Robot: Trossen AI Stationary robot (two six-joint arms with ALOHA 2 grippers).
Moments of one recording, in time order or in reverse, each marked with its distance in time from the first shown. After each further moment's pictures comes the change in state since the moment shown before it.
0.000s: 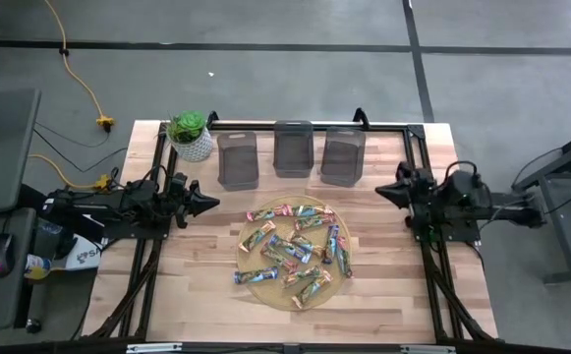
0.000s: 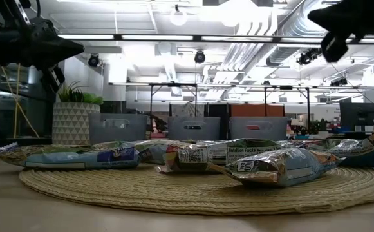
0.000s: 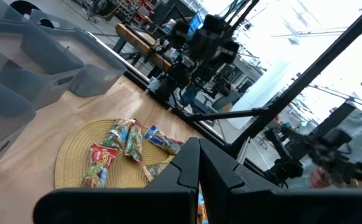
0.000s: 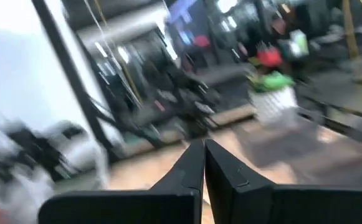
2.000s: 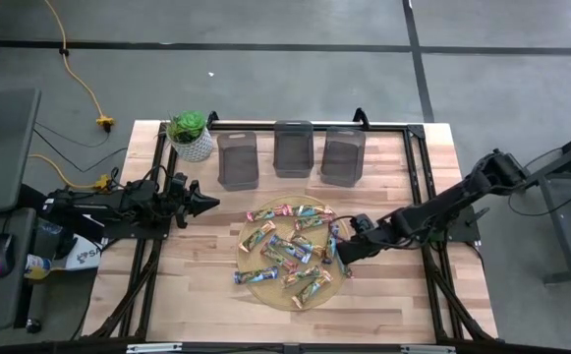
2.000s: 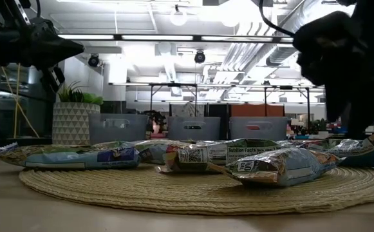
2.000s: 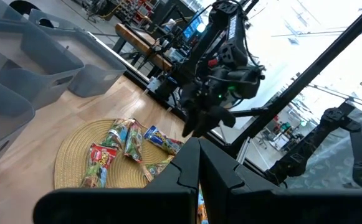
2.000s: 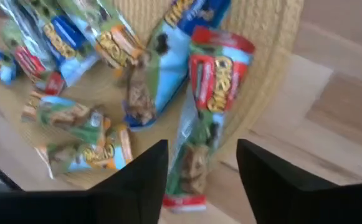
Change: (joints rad) left arm 0.000 0.000 0.000 0.001 0.001 0.000; right arm 0.437 1.249 0.391 -0.307 0.046 1.296
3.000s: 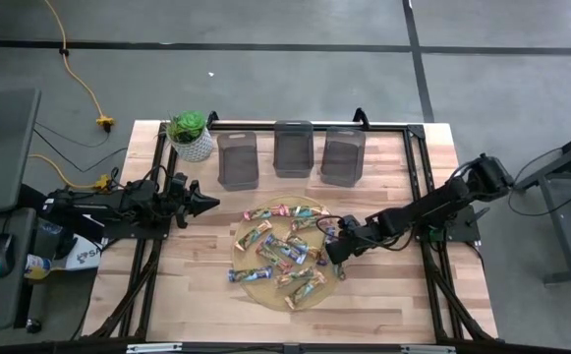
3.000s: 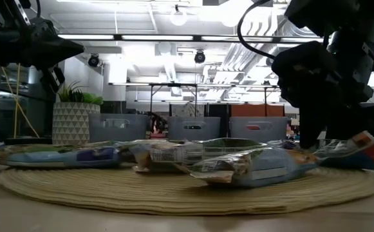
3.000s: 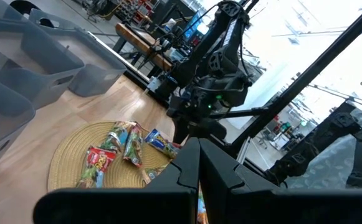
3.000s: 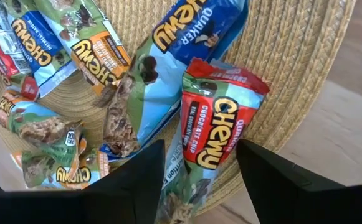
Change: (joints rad) left arm 0.000 0.000 0.000 -0.003 0.000 0.000; right arm -0.079 0.171 -0.026 0.220 -0.075 -0.130
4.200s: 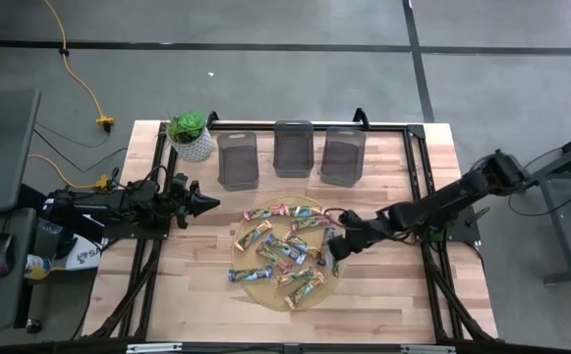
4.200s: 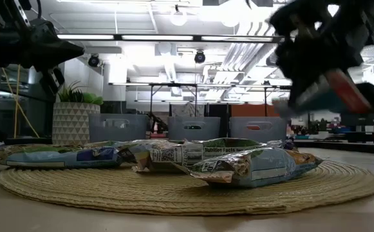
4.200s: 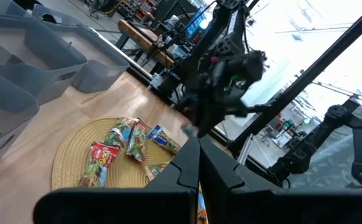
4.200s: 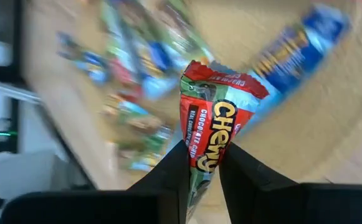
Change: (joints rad) left arm 0.000 0.000 0.000 -0.017 0.000 0.000; right arm 0.000 -0.192 -0.005 0.087 0.057 -0.053
